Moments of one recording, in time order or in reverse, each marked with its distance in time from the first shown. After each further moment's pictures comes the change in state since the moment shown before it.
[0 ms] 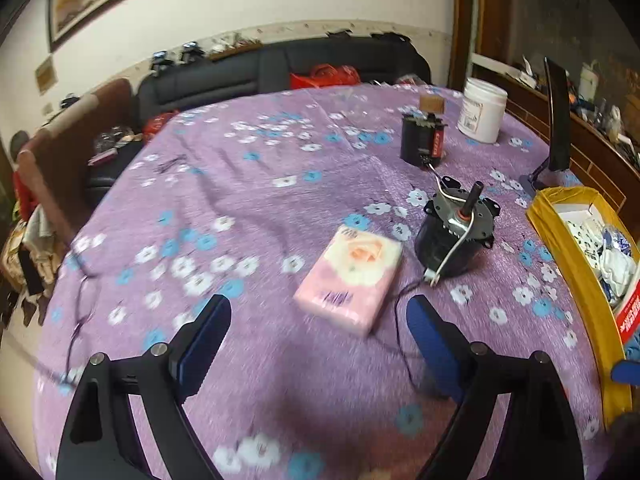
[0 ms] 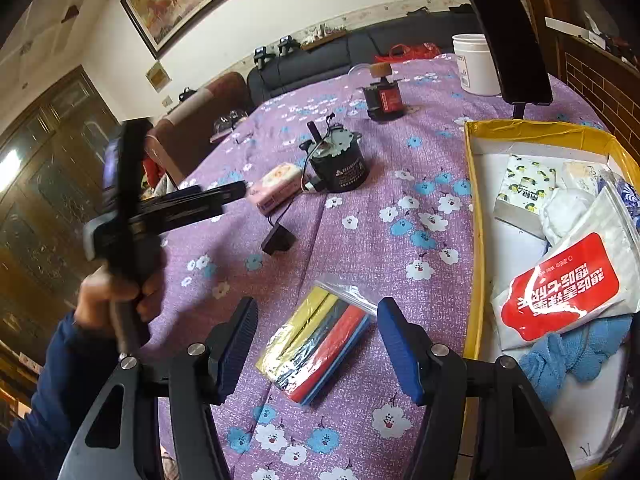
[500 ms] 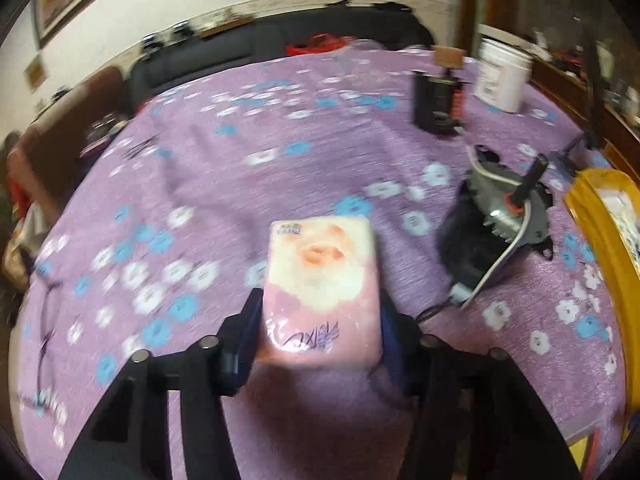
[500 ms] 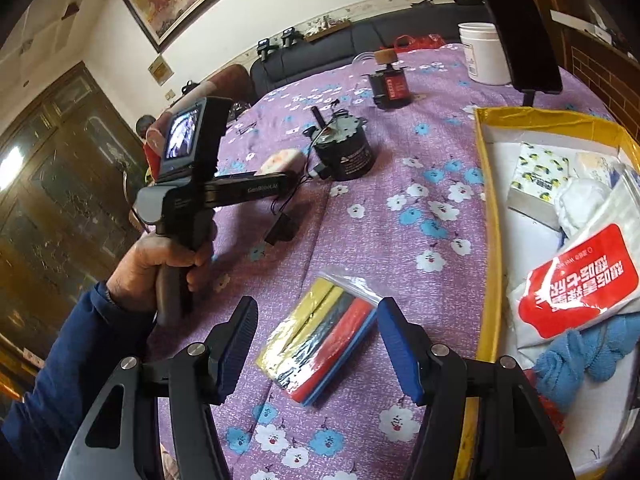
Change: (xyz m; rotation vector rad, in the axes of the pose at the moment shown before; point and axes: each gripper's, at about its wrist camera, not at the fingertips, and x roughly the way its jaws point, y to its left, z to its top) left arm 0.052 -0.011 0.000 -0.011 0.098 0.065; right arm 0.016 0.006 -0.005 -0.024 0.052 -0.001
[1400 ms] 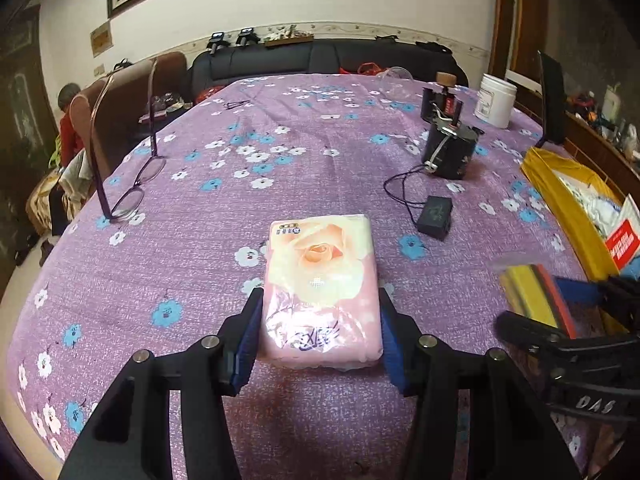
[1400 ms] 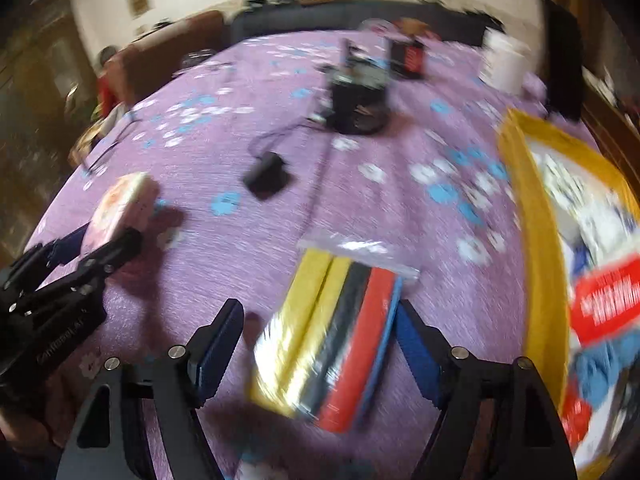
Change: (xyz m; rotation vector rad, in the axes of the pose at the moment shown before) left arm -0.117 0.011 -0.142 -0.151 -0.118 0.046; right arm 0.067 0.053 -0.011 -0.223 0.096 -0.242
